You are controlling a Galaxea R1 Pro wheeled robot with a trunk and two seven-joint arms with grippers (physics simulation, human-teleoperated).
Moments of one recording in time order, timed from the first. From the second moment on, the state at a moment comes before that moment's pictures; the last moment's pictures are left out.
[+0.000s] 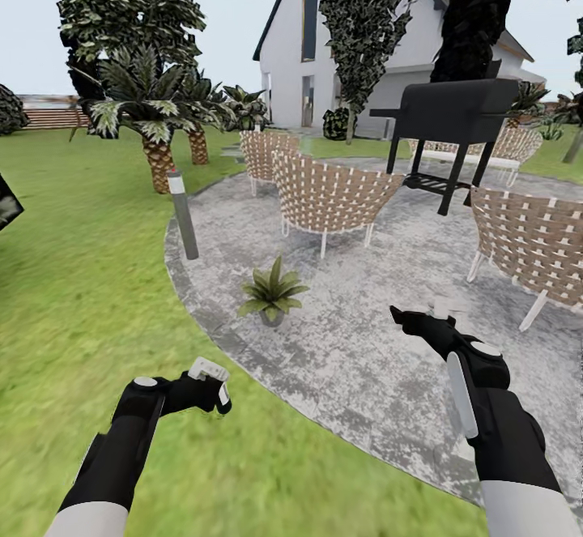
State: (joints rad) left arm -0.47 -0.06 0.20 -1.21 -0.59 0.59 -0.82; right arm -0.54 -0.03 -0.19 -1.44 -0.04 0.60 0.15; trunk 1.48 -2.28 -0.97
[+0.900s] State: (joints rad) left arm -0.47 -0.06 0.20 -1.21 -0.59 0.59 -0.82; right arm -0.54 -0.03 -0.19 -1.44 -0.04 0.60 0.15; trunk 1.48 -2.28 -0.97
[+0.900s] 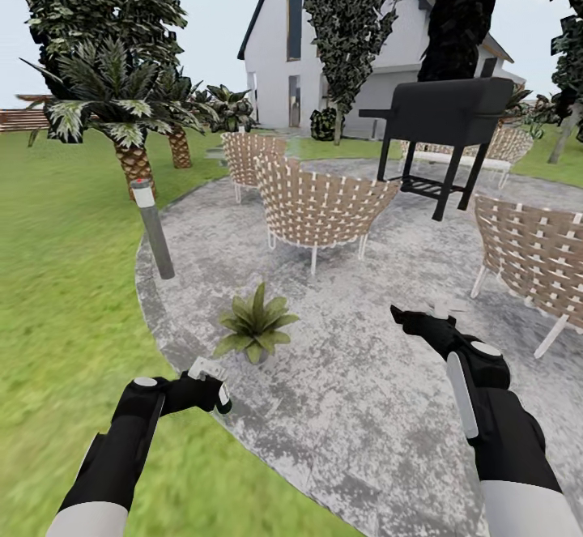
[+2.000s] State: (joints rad) left arm -0.47 -0.06 0.20 -1.22 -0.59 0.59 -0.82; right arm -0.54 -0.04 -0.19 -1.44 -0.04 0.60 0.15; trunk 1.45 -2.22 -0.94
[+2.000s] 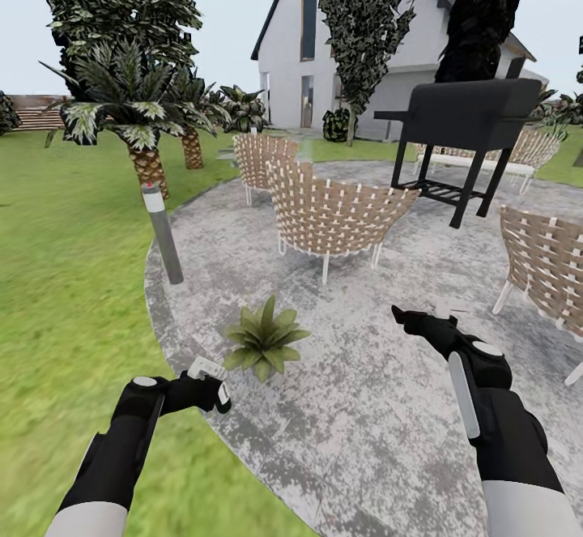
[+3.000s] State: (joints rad) left arm -0.54 -0.04 0.06 -1.27 -0.59 0.58 -1.18; right arm -0.54 -0.10 0.02 -1.44 0.37 0.71 0.88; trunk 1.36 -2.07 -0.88
